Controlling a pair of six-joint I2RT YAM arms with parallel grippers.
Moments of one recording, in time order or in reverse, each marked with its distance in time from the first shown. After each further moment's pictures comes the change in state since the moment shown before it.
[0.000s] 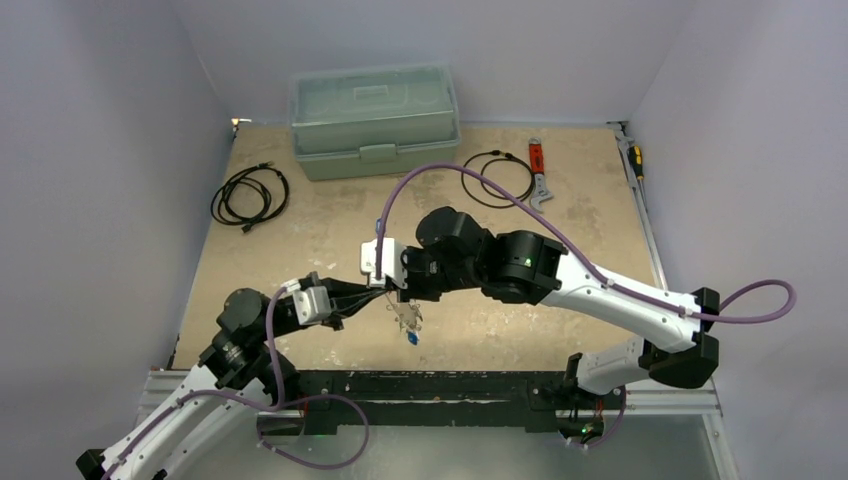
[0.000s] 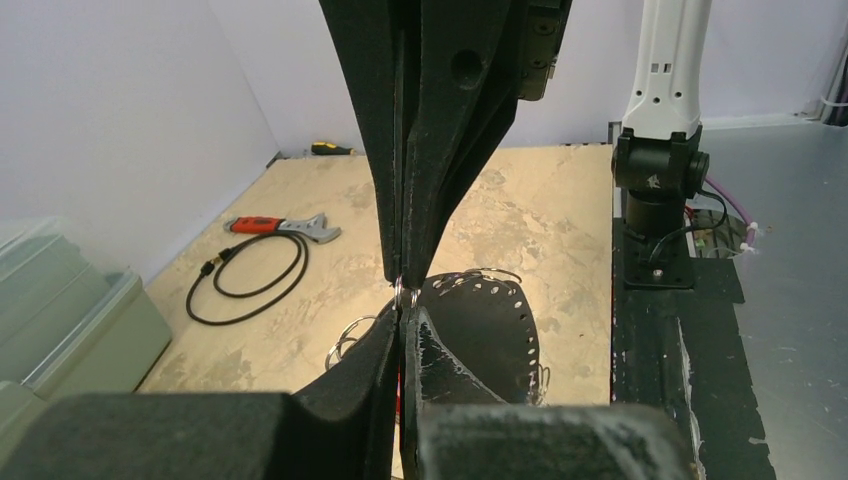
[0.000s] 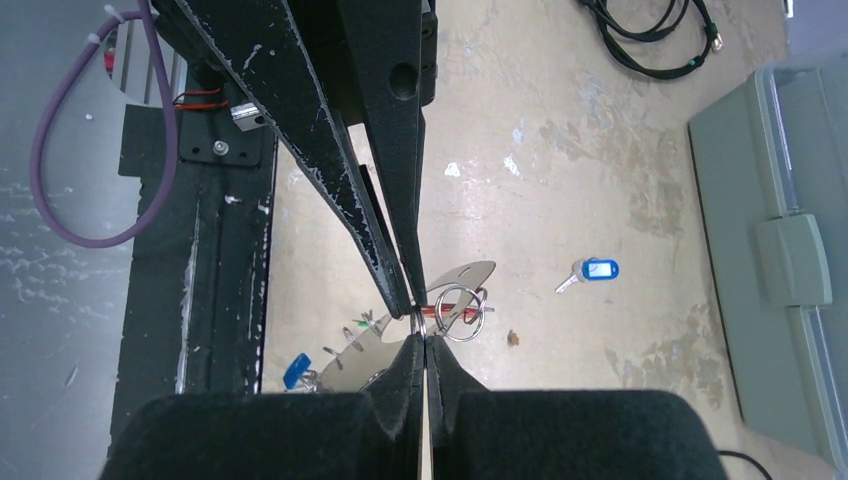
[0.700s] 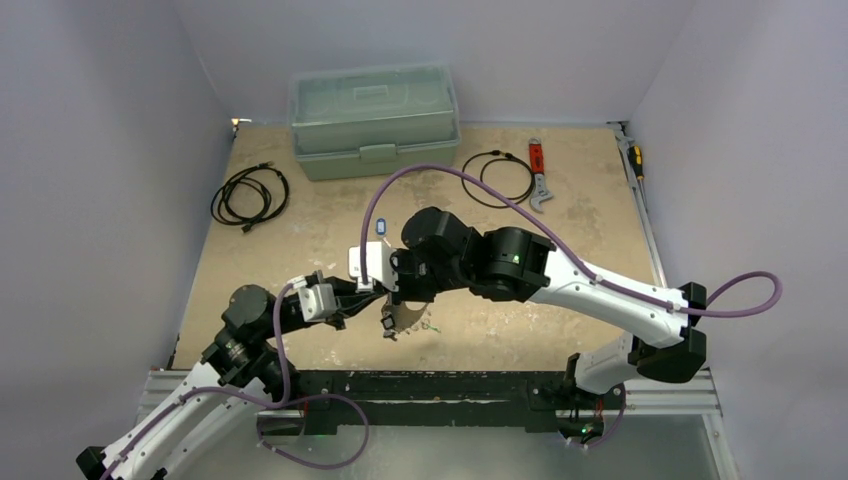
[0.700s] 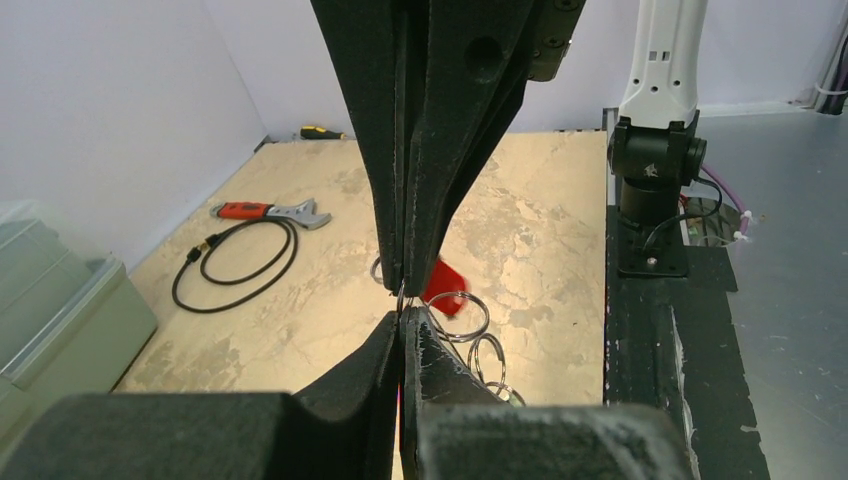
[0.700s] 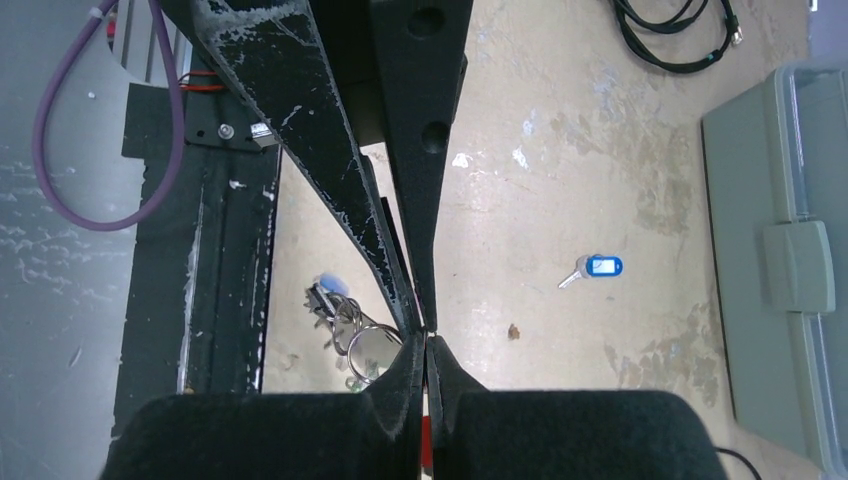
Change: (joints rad) left arm 0.005 0.027 0.000 -0.008 0.008 -0.001; right arm 0.028 0.073 0.101 -0.087 0.019 -0.018
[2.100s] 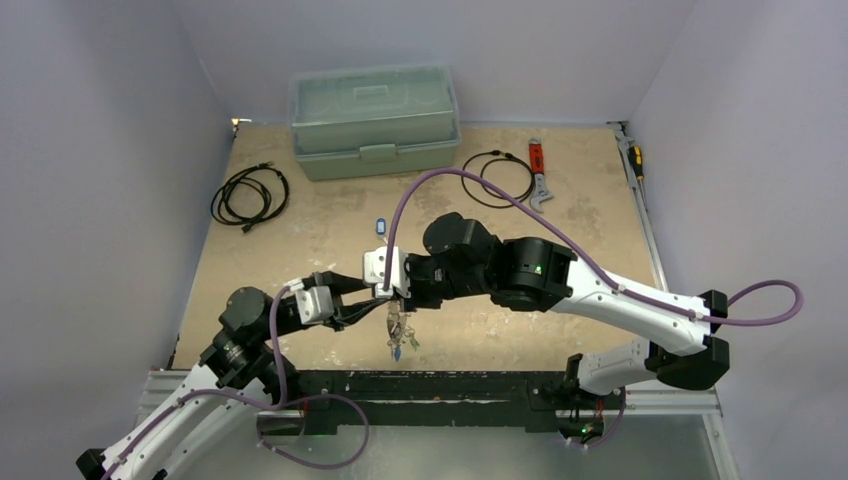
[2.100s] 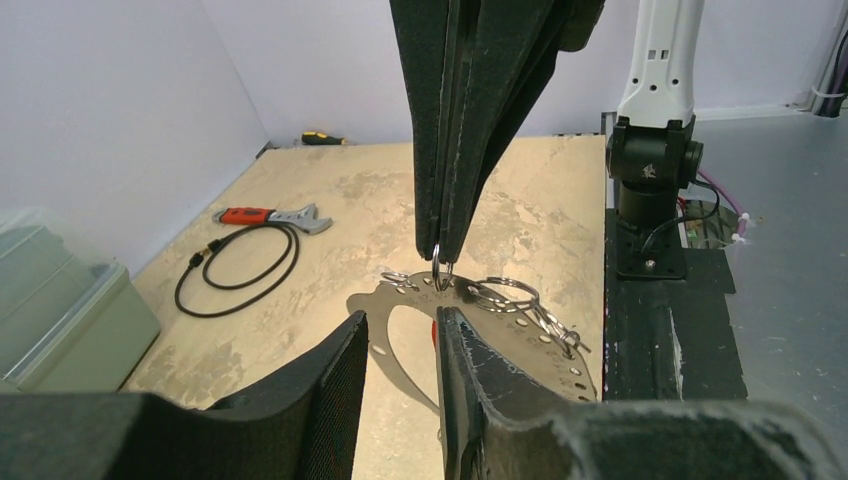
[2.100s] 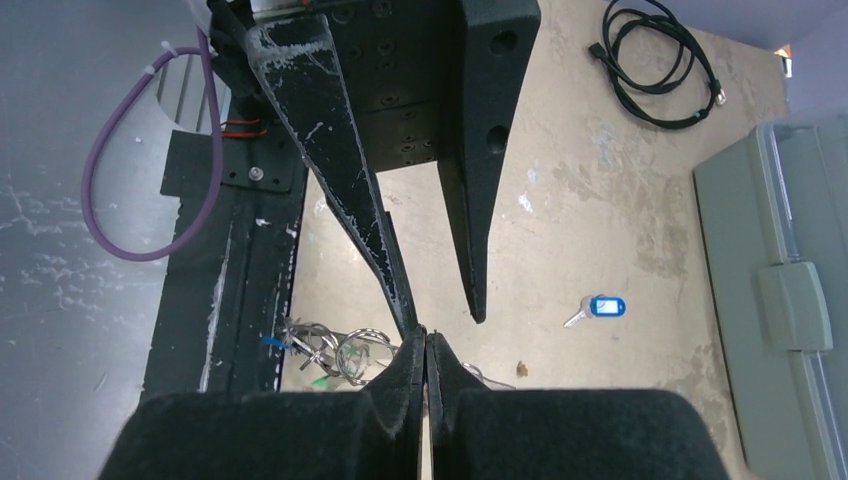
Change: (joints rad) left arm 0.000 -0.016 0.000 -0.009 0.000 0.000; right arm 0.011 -0.106 -0.104 0.118 -0.052 0.015
